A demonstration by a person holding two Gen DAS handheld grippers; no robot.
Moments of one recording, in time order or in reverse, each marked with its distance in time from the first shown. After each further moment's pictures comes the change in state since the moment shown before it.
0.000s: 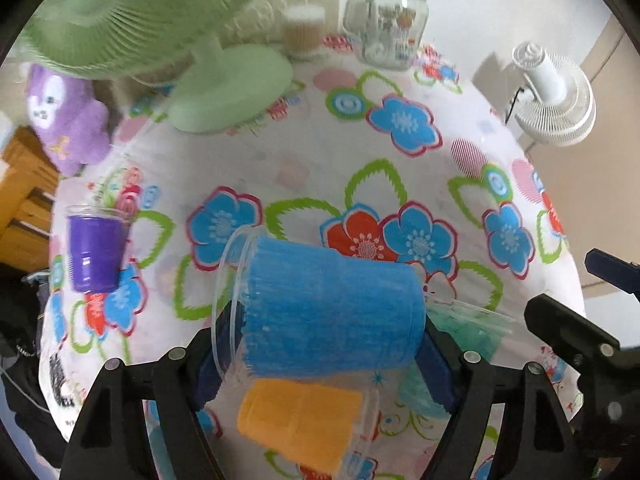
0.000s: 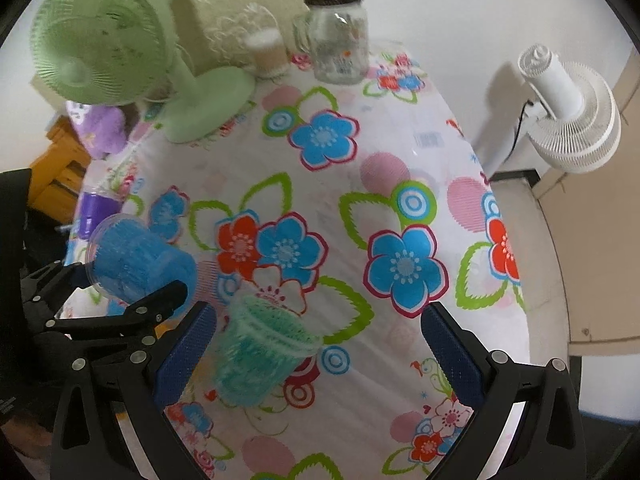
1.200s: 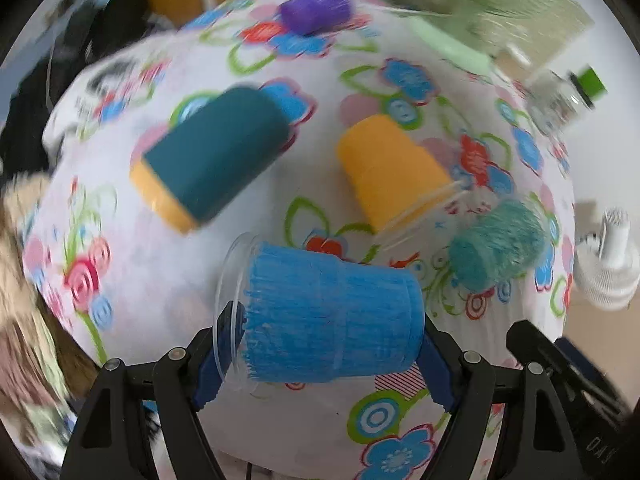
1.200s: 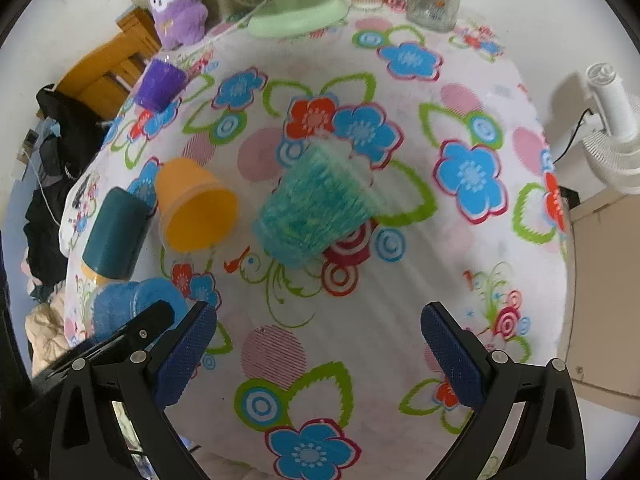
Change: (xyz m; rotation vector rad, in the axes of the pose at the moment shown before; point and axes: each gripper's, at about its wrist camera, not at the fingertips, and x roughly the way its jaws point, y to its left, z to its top) left arm -0.018 0.001 -0.184 -0.849 0.047 0.041; right arm 0.011 0.029 -0.088 -0.251 0.164 0.097
